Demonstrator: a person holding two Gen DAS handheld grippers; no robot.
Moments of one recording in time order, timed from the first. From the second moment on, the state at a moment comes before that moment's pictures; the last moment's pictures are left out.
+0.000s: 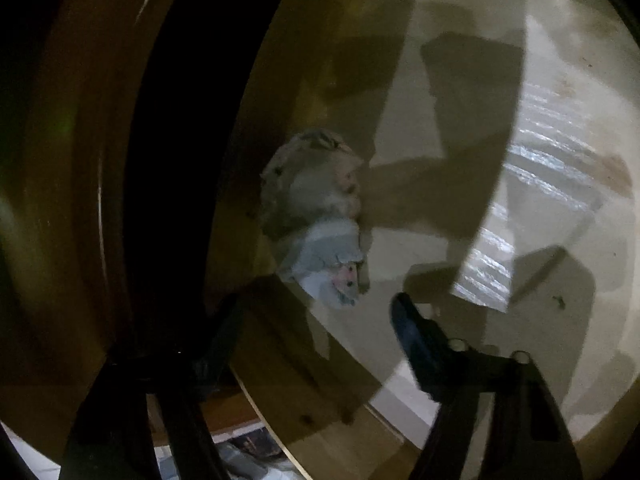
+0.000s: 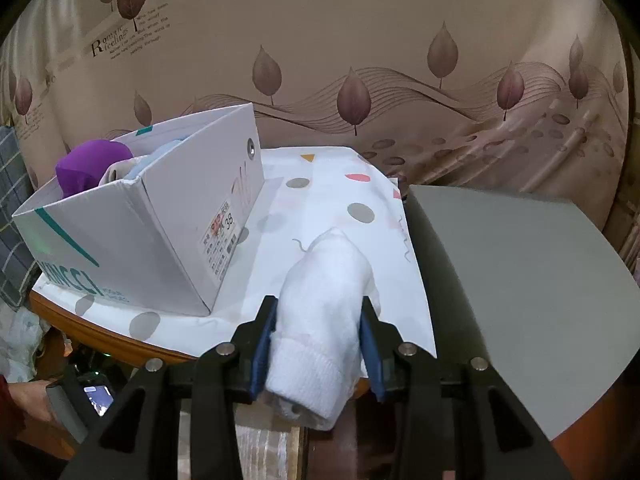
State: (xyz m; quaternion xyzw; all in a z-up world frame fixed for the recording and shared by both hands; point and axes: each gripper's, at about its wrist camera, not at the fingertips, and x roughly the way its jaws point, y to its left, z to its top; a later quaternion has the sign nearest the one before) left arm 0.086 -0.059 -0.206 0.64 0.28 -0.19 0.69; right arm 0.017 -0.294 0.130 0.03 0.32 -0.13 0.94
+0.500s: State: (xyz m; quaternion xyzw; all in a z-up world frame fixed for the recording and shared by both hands) left arm 0.076 -0.047 -0.214 0.62 0.26 -0.21 0.71; right arm 0.019 -0.288 0.128 0.02 0.31 -0.12 0.94
